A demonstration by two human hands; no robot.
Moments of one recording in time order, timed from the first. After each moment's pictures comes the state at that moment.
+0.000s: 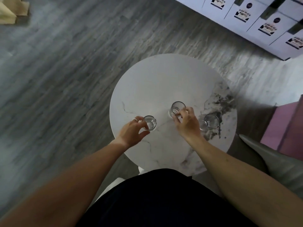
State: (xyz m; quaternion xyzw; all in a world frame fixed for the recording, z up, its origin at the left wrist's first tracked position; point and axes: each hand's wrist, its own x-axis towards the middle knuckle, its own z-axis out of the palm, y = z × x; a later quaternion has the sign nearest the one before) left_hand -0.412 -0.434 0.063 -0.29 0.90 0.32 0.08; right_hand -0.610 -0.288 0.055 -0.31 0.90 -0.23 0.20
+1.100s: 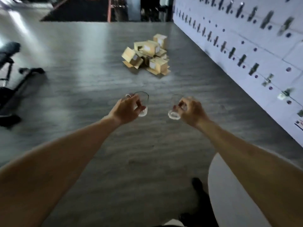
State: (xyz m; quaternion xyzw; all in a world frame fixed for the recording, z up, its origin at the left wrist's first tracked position) left_hand 0.031 -0.571 0.276 -0.58 0.76 0.10 -0.27; right_hand -0.239 -0.575 0.281 -0.72 0.62 -0.27 0.16
